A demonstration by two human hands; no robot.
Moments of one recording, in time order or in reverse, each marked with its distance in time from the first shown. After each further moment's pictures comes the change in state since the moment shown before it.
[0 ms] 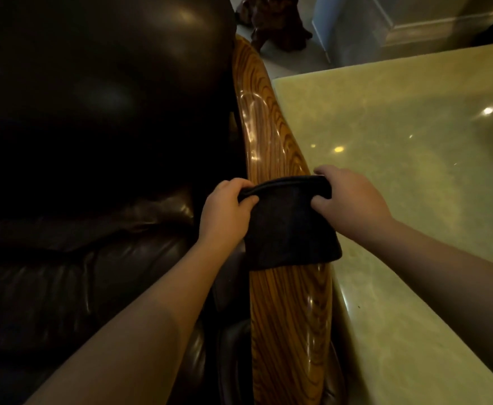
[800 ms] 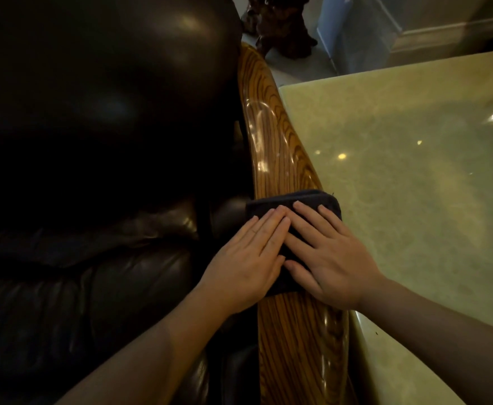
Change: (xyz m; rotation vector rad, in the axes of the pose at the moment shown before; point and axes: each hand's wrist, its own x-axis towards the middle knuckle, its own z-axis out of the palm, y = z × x) left_hand -0.030 -0.028 0.007 0.552 -0.280 0.683; right_hand -0.025 0.014 0.062 -0.282 0.020 -0.700
